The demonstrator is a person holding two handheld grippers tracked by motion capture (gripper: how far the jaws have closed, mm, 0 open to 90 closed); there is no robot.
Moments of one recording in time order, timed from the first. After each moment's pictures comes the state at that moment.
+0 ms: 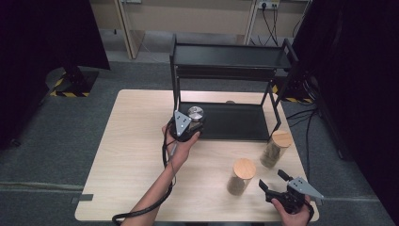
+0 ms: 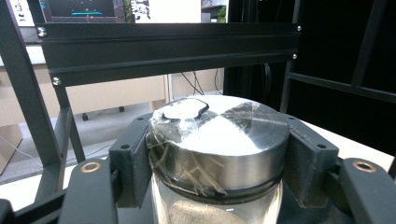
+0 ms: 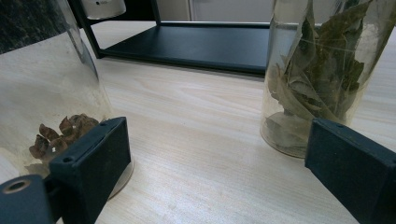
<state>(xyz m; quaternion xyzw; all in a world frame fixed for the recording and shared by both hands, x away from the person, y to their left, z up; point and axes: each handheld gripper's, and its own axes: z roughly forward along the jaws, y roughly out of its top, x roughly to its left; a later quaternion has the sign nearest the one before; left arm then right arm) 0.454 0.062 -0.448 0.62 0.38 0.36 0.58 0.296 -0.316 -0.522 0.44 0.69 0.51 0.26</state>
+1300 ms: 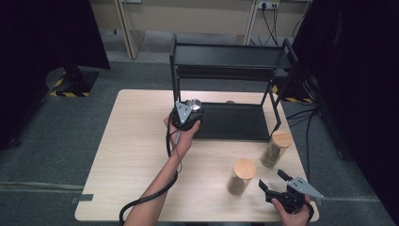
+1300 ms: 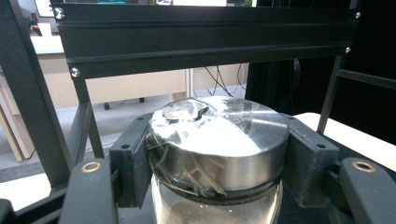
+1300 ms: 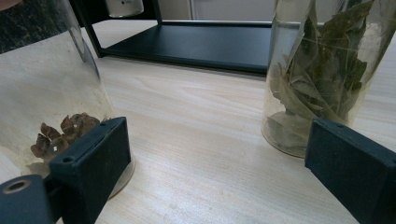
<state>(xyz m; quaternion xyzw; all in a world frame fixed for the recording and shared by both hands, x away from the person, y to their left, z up) 0.497 0.059 -0.454 0.61 0.42 0.38 0.55 0.297 -0.315 -0.522 0.44 0.69 0.51 0.25</state>
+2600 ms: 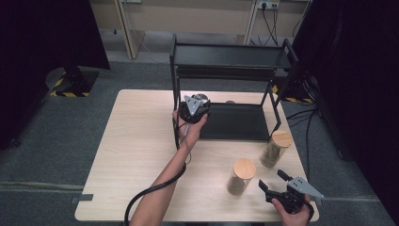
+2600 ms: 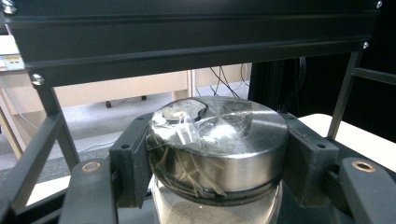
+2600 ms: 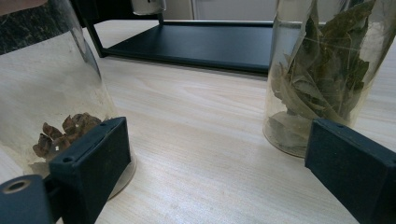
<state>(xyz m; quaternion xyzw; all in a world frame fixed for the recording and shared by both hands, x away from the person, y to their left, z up) 0.528 0.033 -0.454 0.62 0.43 0.38 0.54 0.297 -0.316 -0.522 0.44 0.69 0.51 0.25</state>
